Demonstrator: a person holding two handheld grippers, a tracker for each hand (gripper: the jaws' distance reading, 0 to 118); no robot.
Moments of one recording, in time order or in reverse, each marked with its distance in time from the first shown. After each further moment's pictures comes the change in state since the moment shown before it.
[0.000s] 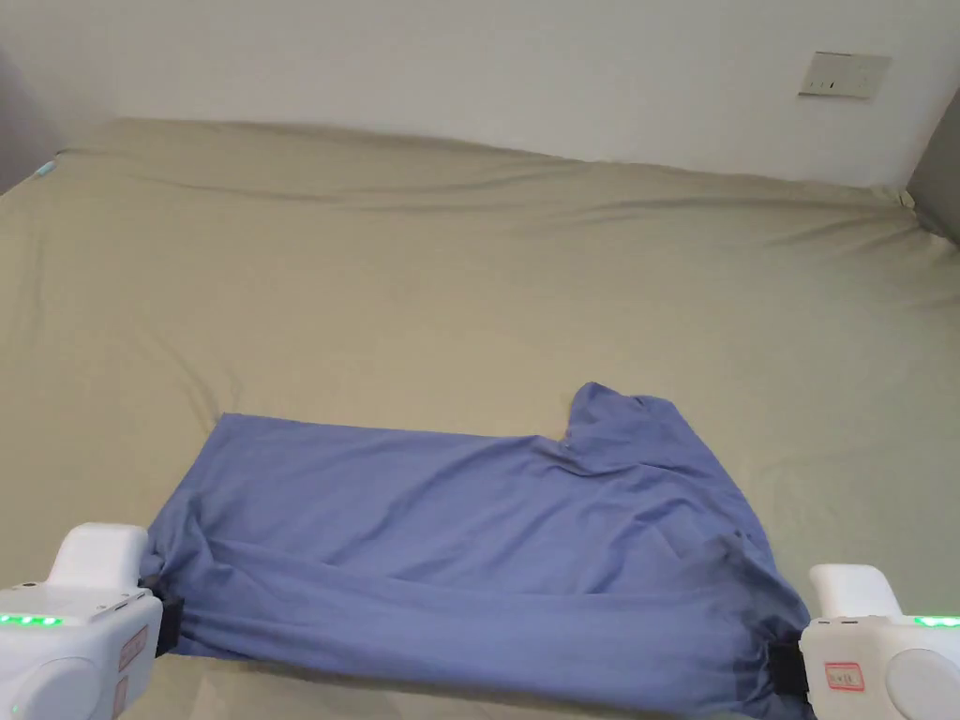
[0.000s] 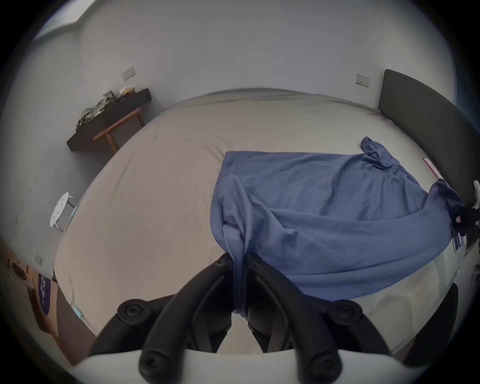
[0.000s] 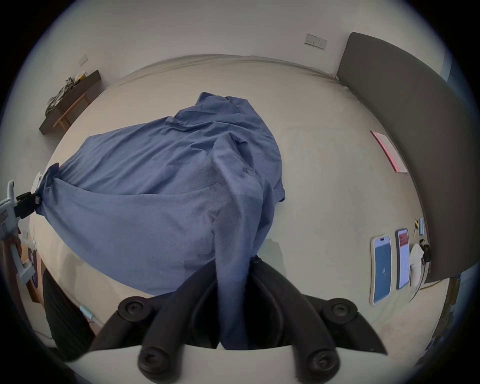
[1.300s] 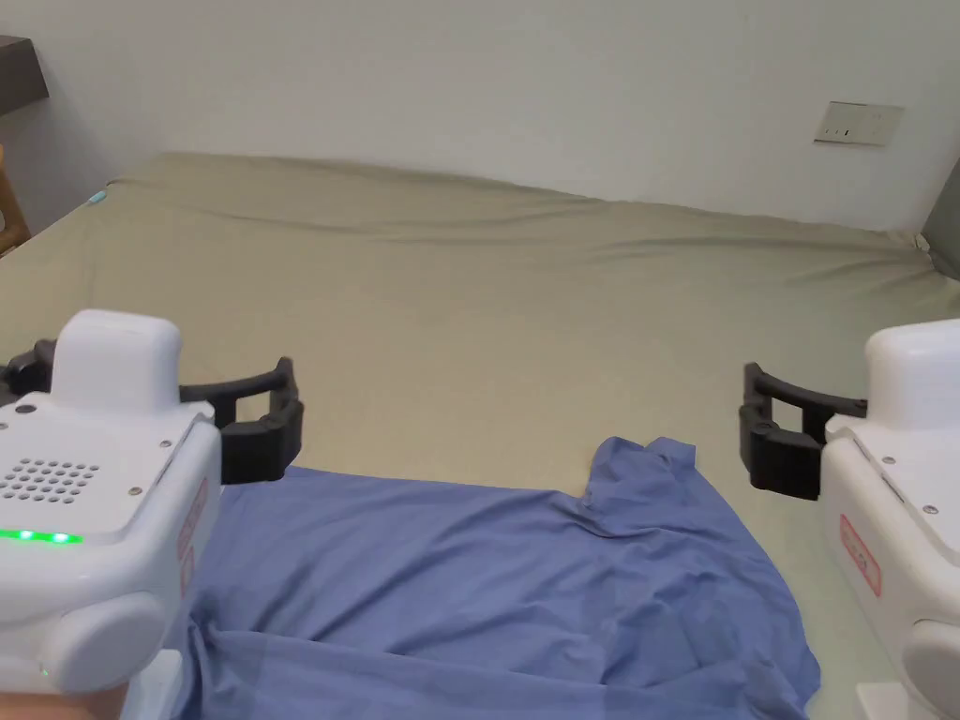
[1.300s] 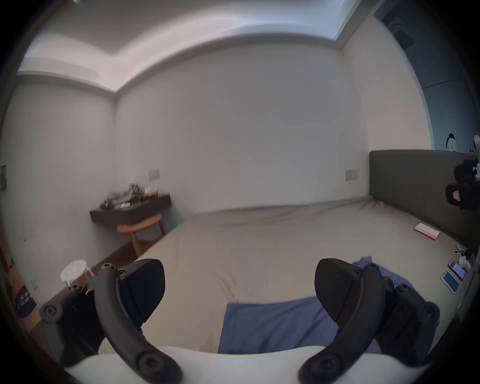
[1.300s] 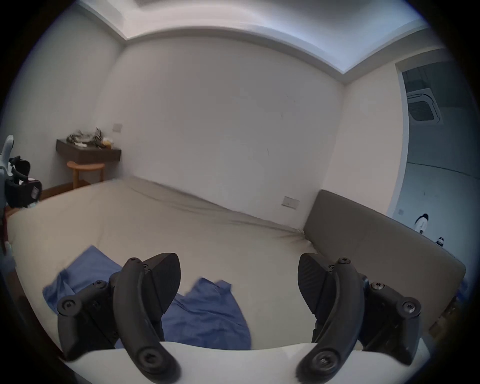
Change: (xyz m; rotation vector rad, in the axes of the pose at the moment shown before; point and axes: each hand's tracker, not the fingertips) left arm 0.046 0.082 0.163 0.732 0.063 -0.020; right arm -0.105 0.051 0.190 0.906 -0.211 0.187
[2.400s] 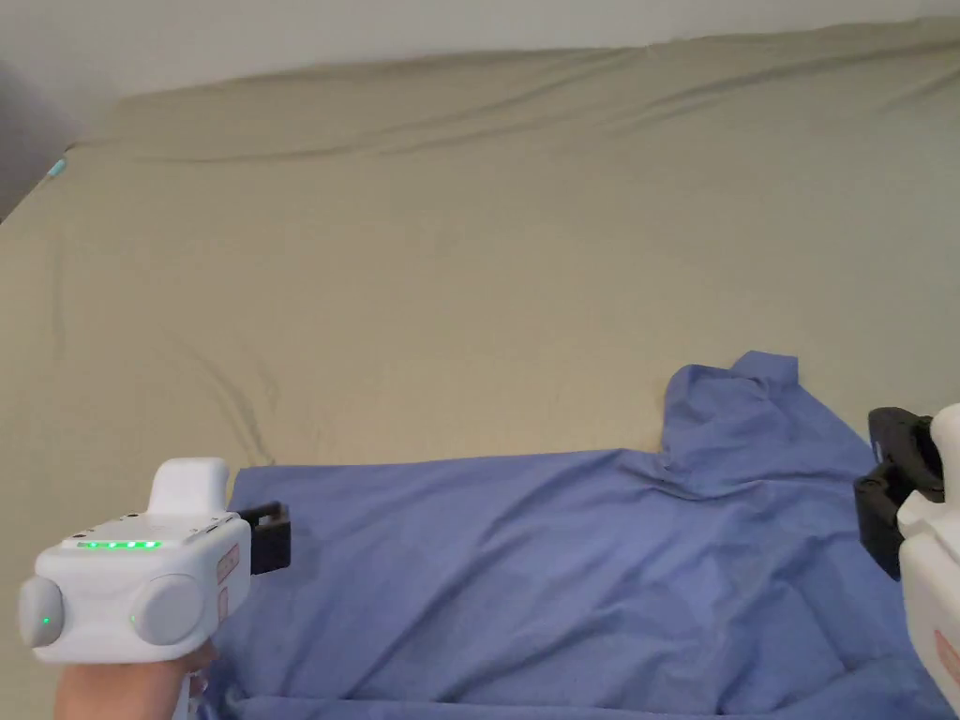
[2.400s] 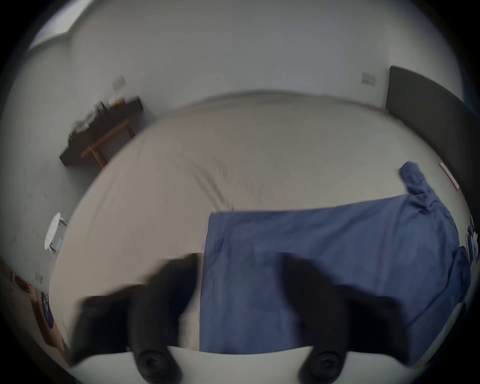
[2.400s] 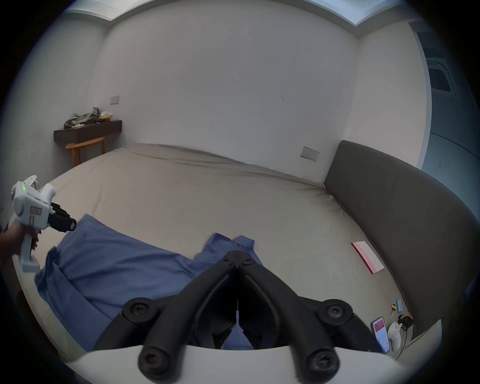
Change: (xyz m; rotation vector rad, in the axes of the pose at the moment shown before) left arm -0.028 -0.197 -0.248 -0.772 -0.076 -0.027; right arm -0.012 -0.110 -0.112 -0.289 0.064 -0.054
